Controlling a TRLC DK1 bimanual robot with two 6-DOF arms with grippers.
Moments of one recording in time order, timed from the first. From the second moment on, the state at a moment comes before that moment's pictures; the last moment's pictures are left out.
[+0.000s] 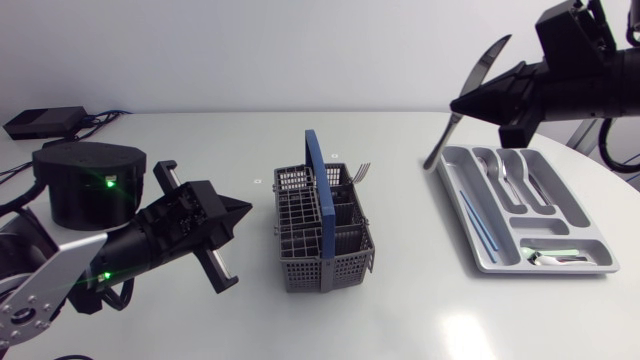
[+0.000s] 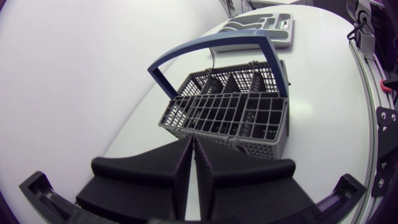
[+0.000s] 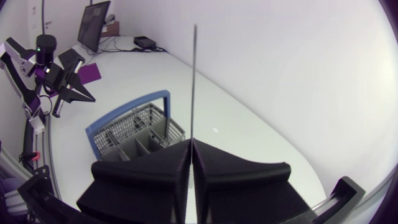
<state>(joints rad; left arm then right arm) -0.59 1.07 0.54 0.04 0.00 0.65 0.04 1.23 1.18 -0.58 -0.58 -0.57</state>
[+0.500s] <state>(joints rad) -0.59 1.08 0.53 0.07 0.00 0.66 -0.34 1.38 1.25 -0.64 -0.40 -0.63</state>
